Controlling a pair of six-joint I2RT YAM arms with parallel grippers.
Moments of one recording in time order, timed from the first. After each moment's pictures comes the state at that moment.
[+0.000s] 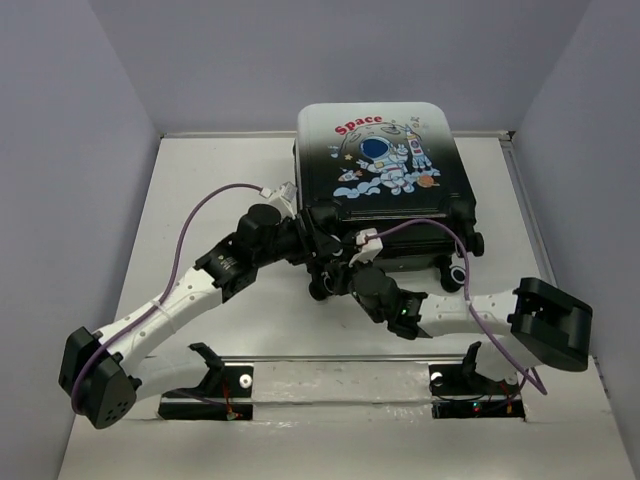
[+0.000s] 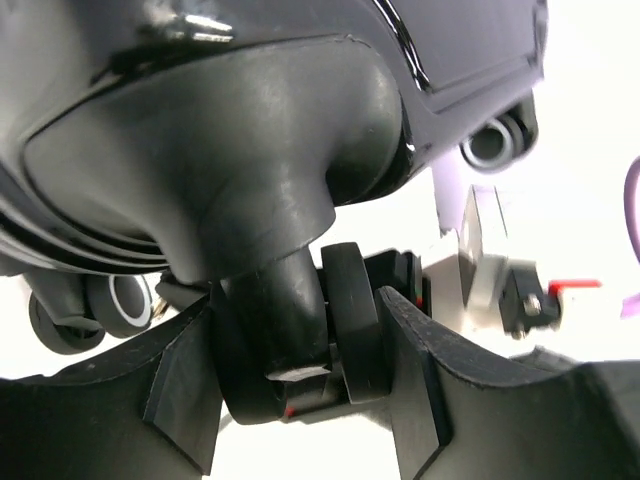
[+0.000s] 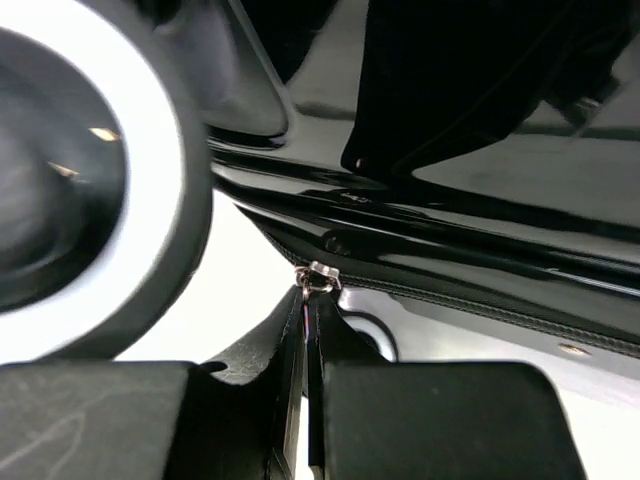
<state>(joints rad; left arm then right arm) -0.73 1.09 0.83 -0.14 0.22 -0.92 1.14 1.38 0.58 0.54 0.54 0.54</state>
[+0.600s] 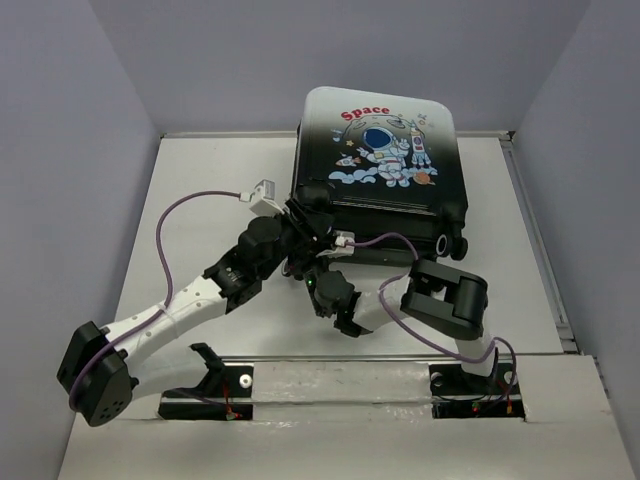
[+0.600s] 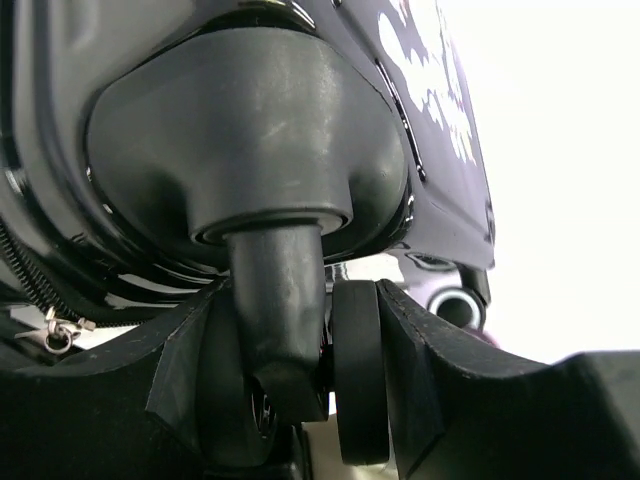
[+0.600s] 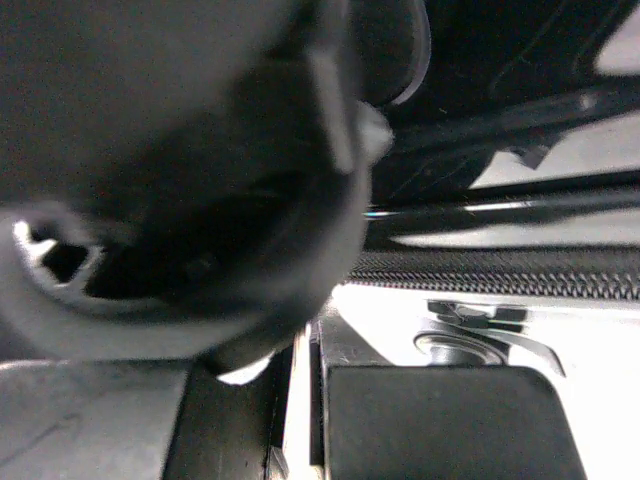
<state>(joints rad) -0.80 1.09 0.73 0.17 -0.20 -1.02 1.21 1.95 0.88 1.26 0.85 0.58</state>
